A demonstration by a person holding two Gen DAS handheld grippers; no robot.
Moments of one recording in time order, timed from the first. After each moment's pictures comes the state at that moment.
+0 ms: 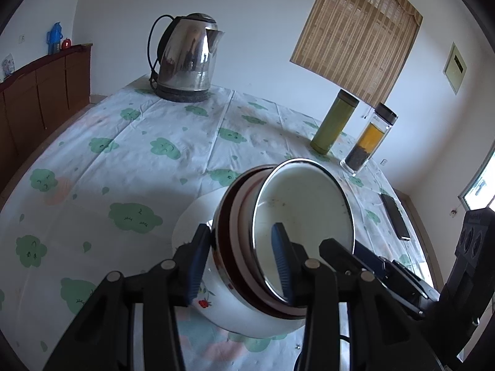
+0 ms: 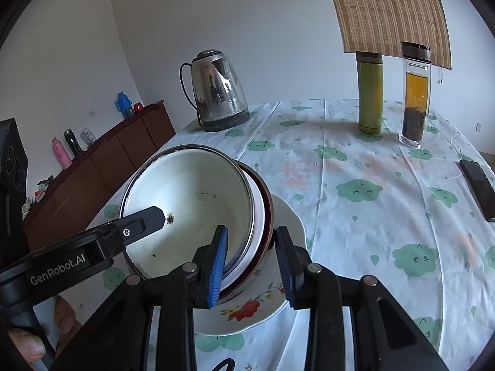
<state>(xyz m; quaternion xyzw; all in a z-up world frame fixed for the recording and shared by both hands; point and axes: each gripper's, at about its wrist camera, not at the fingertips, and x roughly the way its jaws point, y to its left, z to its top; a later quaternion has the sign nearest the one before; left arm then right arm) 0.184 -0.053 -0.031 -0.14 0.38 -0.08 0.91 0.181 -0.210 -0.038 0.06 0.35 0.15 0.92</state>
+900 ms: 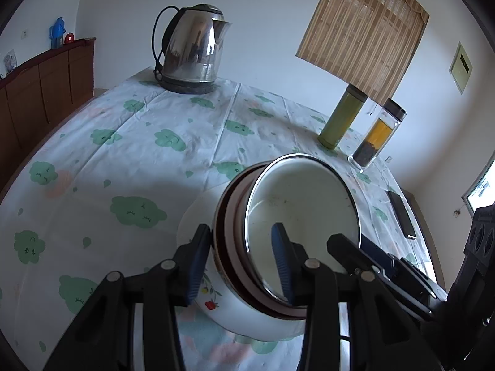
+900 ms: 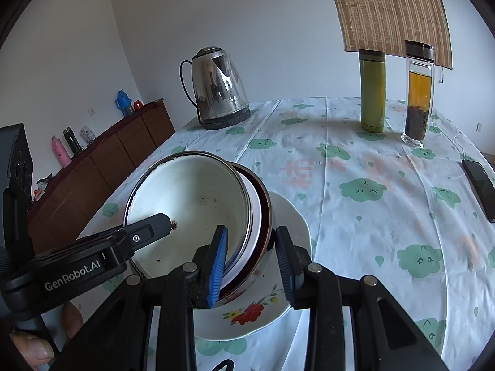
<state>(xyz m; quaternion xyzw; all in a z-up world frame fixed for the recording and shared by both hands) 0.190 -0.049 -0.041 -0.15 0.39 -0.07 0.91 0.185 -0.205 -0.040 0.06 0.35 0.15 0.92</state>
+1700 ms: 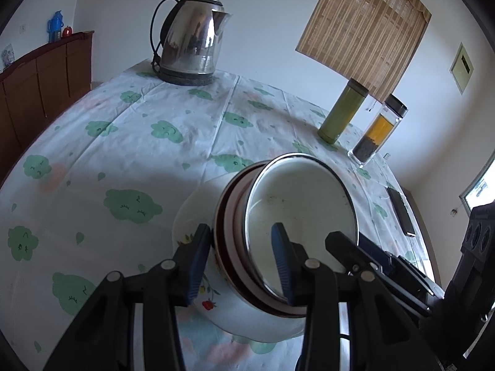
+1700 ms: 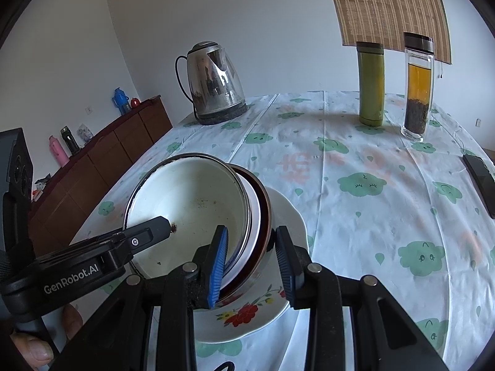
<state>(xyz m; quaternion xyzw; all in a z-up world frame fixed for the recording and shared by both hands) 0.195 -0.051 -0.049 -0.15 0.41 -0.07 0.90 0.193 -0.206 -0.046 0.06 0.36 0.15 0.92</state>
